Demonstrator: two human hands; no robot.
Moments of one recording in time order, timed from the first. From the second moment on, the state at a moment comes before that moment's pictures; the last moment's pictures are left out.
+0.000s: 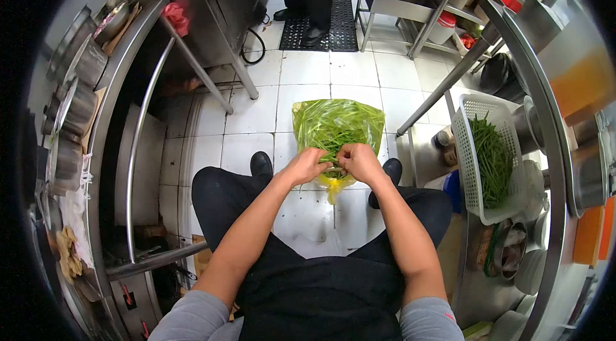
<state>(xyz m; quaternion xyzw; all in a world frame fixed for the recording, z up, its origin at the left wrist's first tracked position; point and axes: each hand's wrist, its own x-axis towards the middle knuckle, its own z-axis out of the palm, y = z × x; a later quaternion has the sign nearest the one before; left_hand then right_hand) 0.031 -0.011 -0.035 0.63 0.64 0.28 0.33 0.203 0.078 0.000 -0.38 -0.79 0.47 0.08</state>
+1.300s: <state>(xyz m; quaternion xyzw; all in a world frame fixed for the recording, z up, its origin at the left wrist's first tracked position) 0.003 -0.006 -0.016 0.21 0.50 0.58 0.61 0.194 0.079 -0.022 -0.32 -0.66 0.68 0.09</state>
